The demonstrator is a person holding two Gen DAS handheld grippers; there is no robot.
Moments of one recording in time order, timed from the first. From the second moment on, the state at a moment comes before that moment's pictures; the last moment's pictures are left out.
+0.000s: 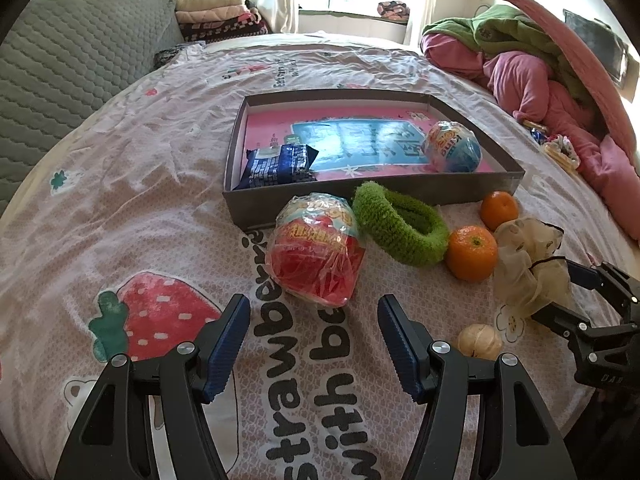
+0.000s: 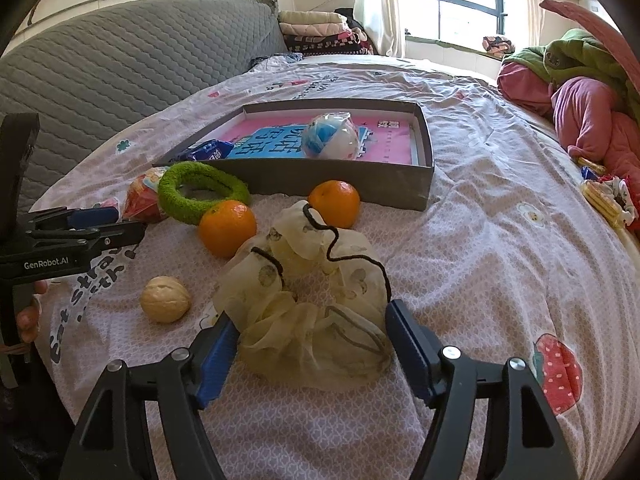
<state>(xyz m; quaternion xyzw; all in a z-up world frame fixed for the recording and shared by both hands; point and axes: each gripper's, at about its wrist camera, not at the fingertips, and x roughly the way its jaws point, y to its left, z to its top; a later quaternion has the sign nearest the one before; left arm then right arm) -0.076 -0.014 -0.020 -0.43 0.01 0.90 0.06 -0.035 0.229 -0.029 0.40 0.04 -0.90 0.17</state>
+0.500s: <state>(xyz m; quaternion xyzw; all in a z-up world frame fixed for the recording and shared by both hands) -0.090 -0.020 -0.023 -0.43 0.00 0.90 0.05 -0.042 0.223 -0.037 0.40 0.05 -0.90 0.16</state>
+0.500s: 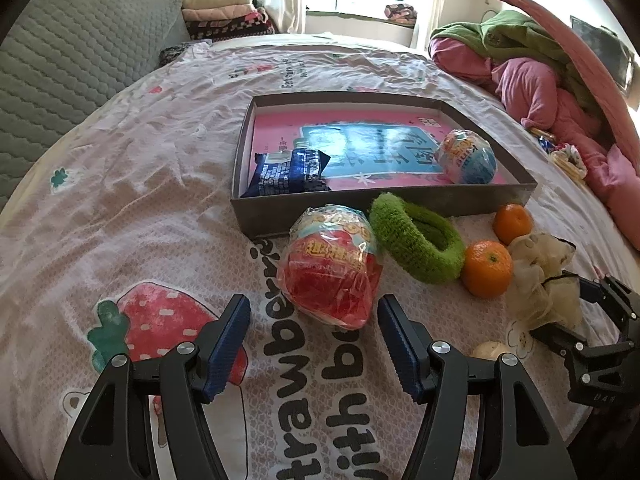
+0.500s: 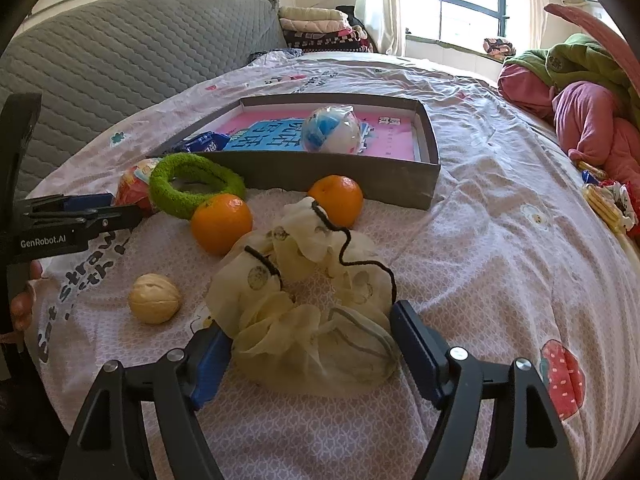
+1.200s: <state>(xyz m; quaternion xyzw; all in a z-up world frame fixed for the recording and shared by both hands) -0.116 -0.018 -0.033 -0.43 -0.02 0.90 0.05 -0.048 0.230 -0.037 0.38 0.05 -0.91 0.15</state>
